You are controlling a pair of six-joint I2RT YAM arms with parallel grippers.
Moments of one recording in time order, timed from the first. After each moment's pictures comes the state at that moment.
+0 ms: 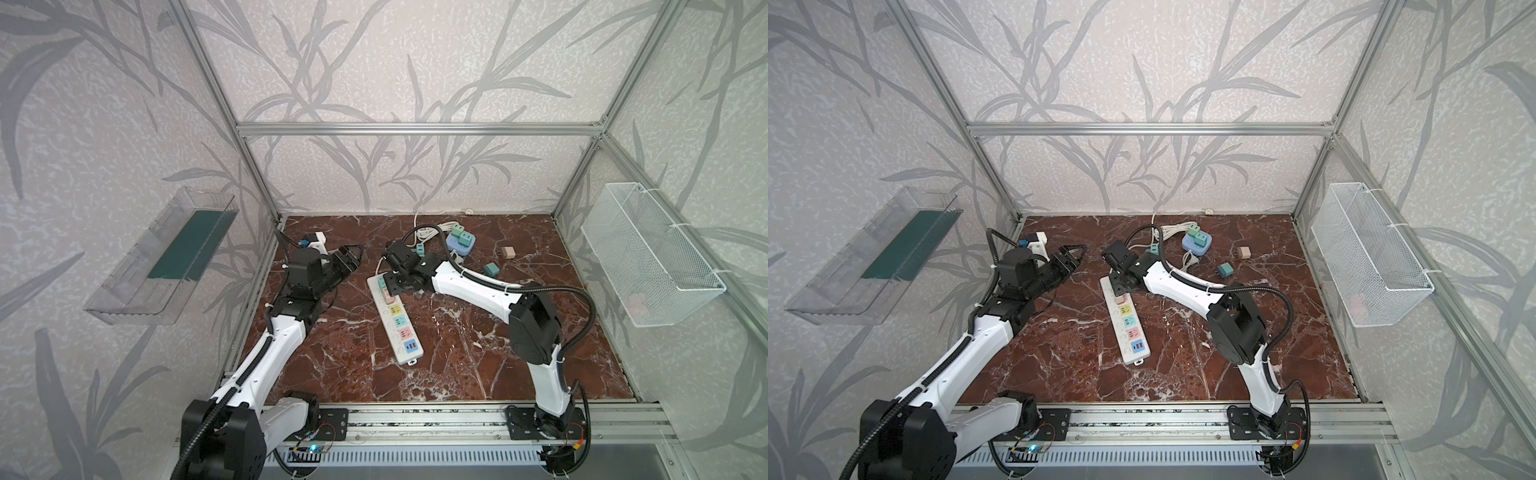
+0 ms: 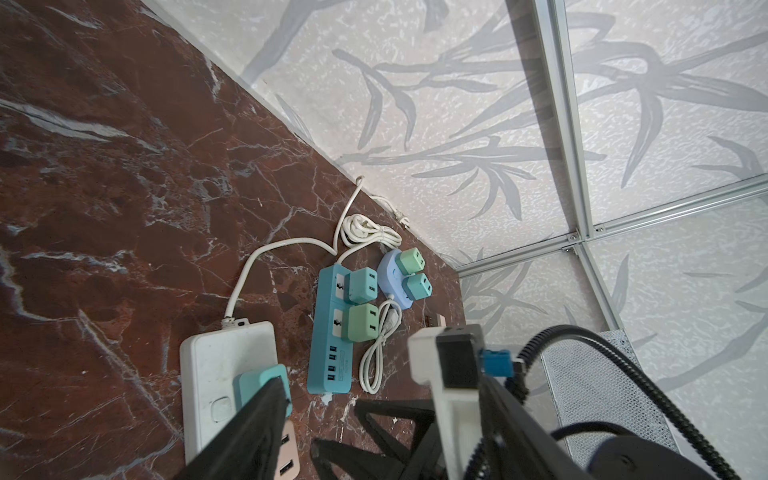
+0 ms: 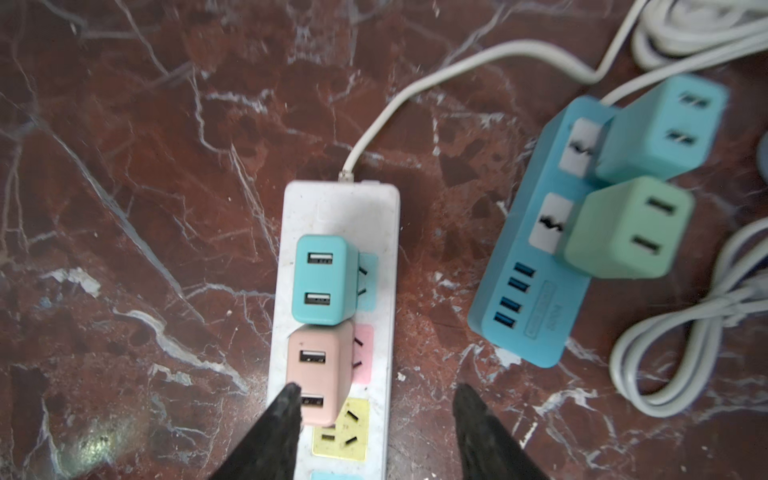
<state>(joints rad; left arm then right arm) -0.13 1.11 0.76 0.05 0.32 -0.91 0.87 2.03 1.75 -0.68 0.20 0.41</state>
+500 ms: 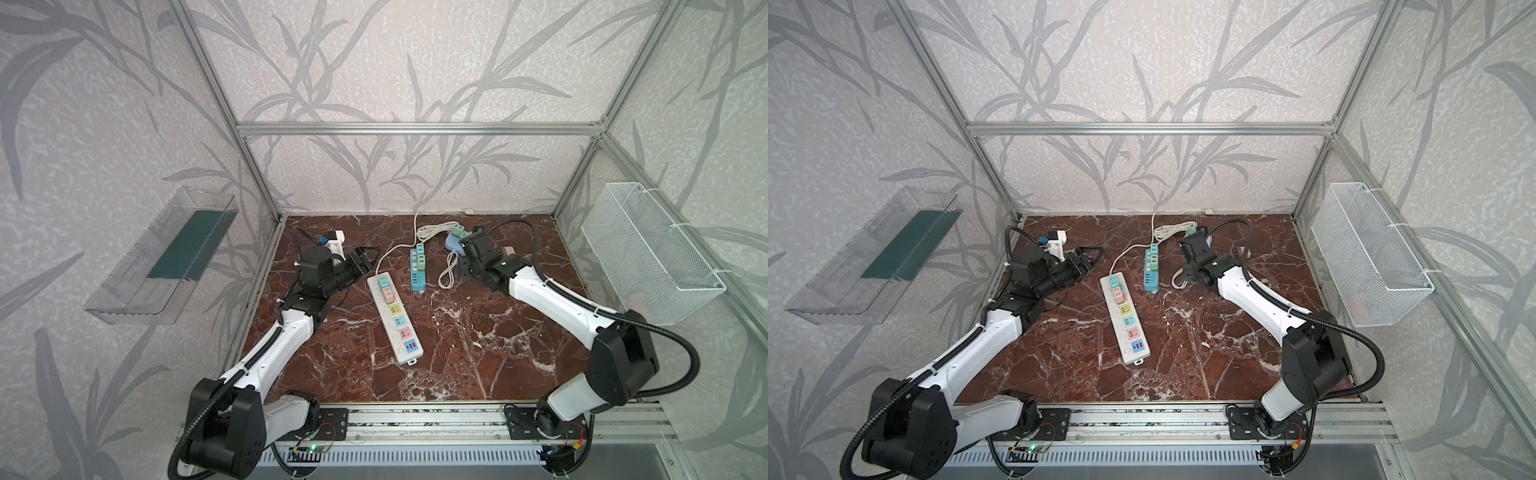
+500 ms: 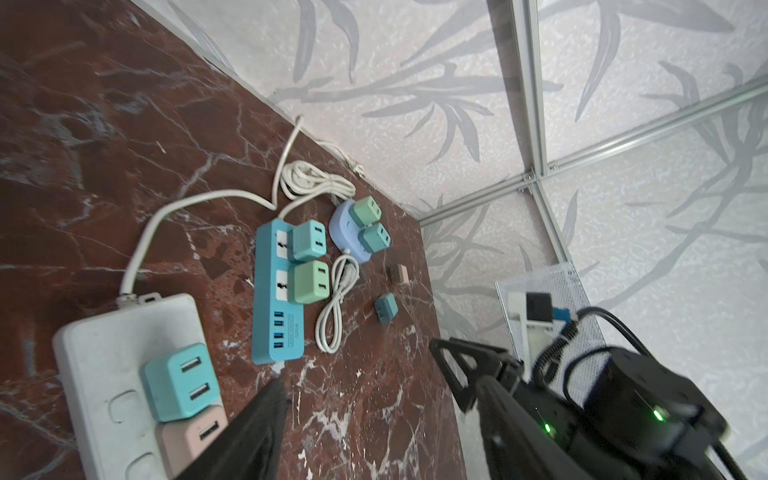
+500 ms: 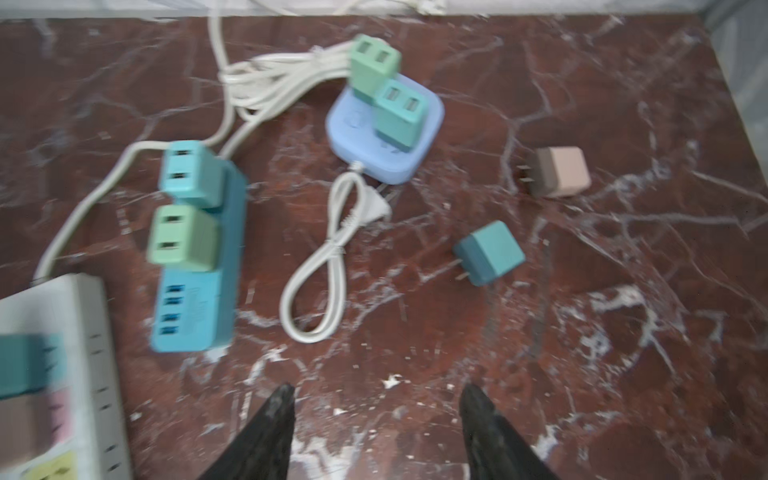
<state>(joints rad) -0.25 1.19 0.75 0.16 0.46 -0.93 0.47 1.56 1.19 -0.56 0.36 0.48</state>
